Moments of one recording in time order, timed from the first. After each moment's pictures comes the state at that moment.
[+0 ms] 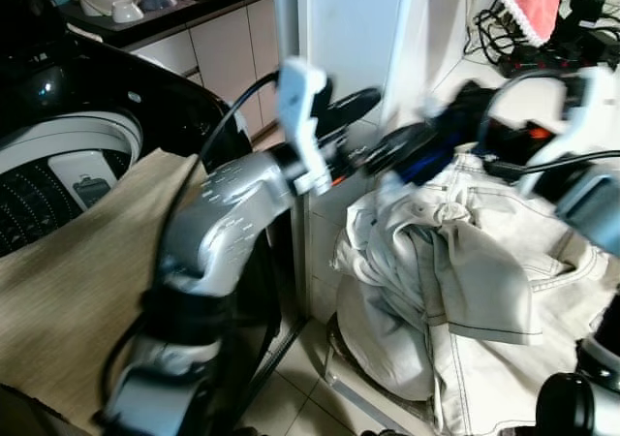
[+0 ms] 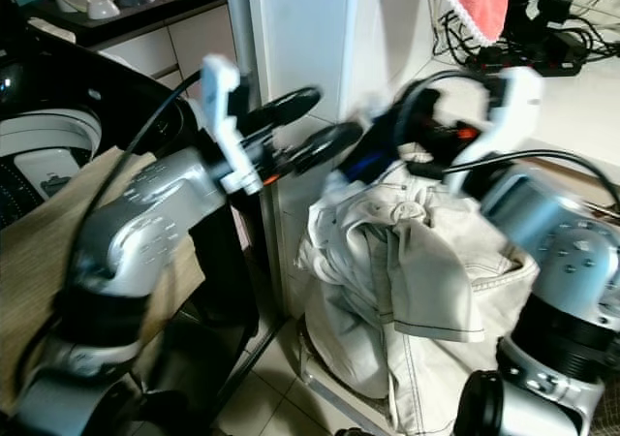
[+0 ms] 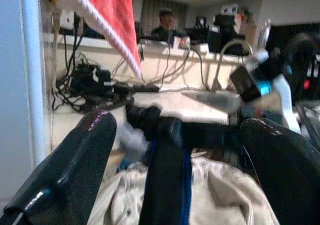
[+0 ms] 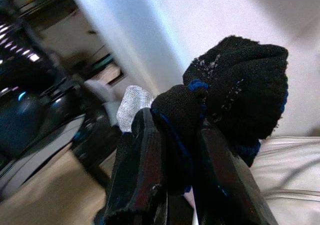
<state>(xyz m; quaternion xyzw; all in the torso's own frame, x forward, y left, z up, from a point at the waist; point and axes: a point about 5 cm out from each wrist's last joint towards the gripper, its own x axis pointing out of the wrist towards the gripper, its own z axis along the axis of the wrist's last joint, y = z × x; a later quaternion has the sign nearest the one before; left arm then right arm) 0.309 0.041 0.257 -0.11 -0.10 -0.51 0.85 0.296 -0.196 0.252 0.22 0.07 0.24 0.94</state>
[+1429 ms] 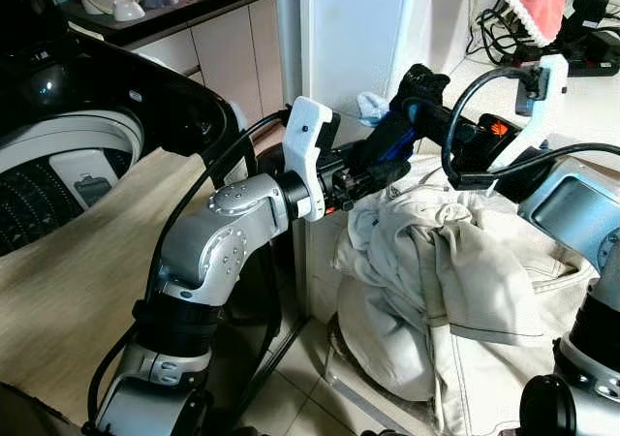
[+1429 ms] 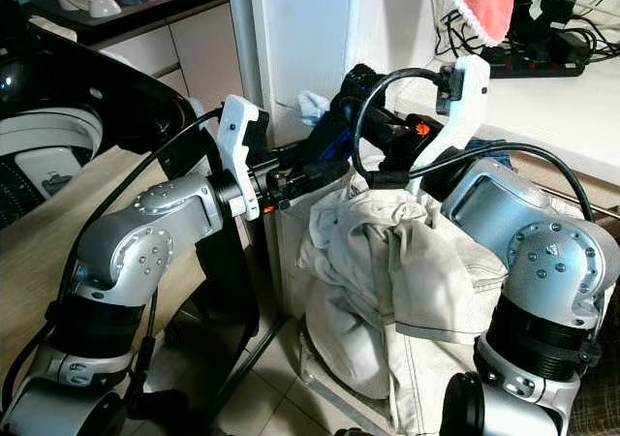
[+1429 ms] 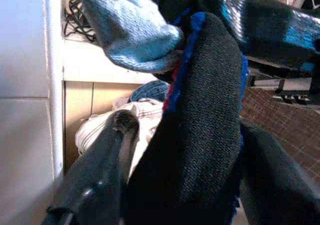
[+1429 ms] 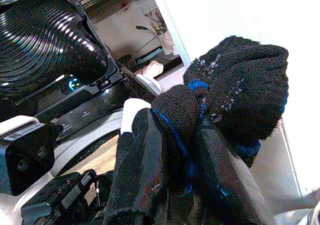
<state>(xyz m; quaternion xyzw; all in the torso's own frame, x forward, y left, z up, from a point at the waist) 0.308 0.050 0.218 -0.10 0.04 -0.48 0.87 0.288 -0.164 0.263 0.21 0.05 0.32 0.92</state>
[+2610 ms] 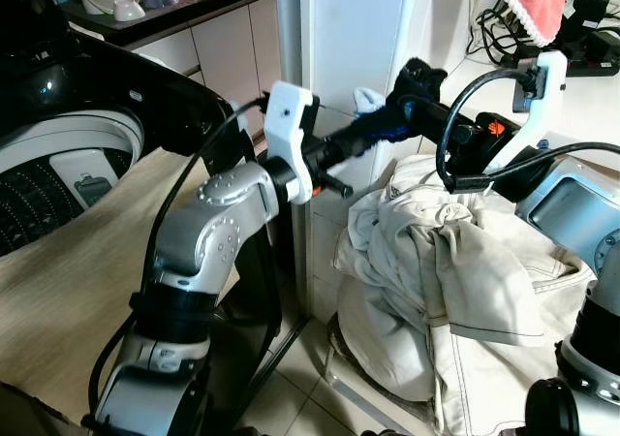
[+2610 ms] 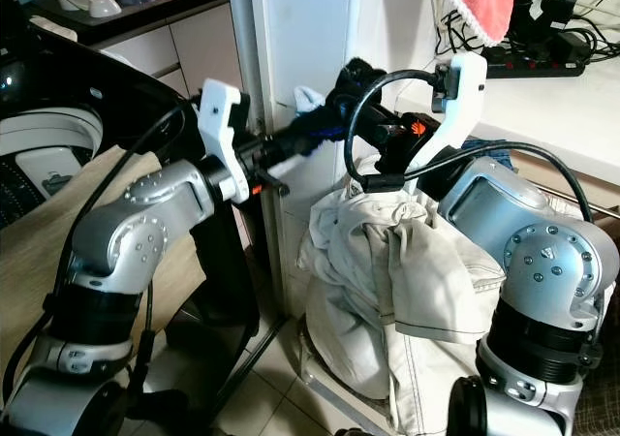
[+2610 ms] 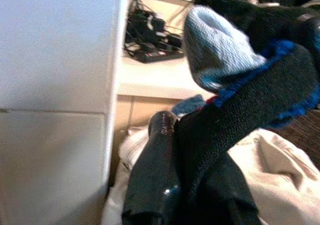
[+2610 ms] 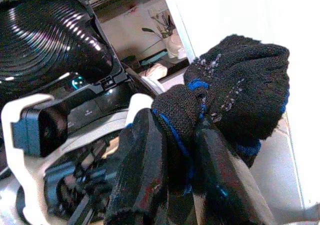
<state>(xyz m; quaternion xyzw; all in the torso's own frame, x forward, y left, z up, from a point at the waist) 0.326 0.065 0.226 -0.09 0.01 -0.41 0.91 0.286 -0.158 0.267 0.19 0.03 0.33 0.93</state>
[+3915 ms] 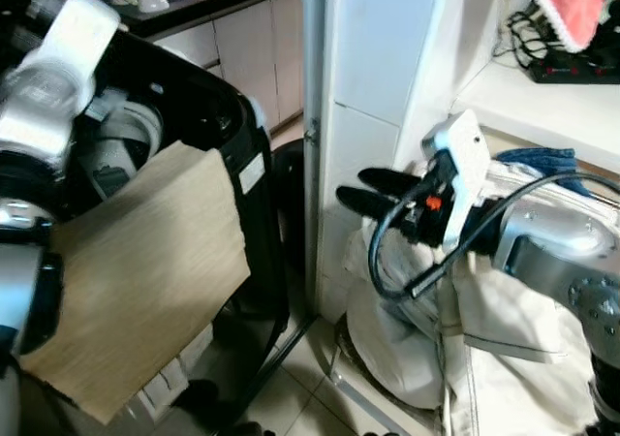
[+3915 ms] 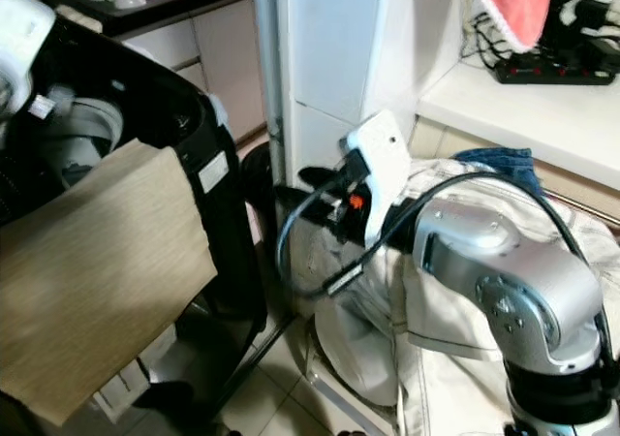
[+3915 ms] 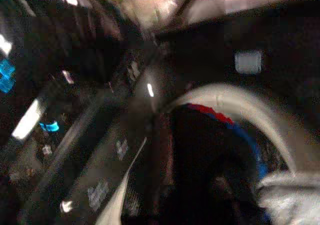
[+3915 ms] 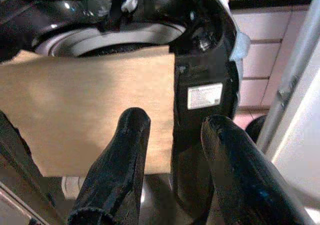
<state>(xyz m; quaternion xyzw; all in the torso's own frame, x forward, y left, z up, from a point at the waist) 0.386 0.310 0.267 0.35 0.17 0.11 0.91 0.250 -0.124 0.236 -0.03 0.10 0.44 0.89</state>
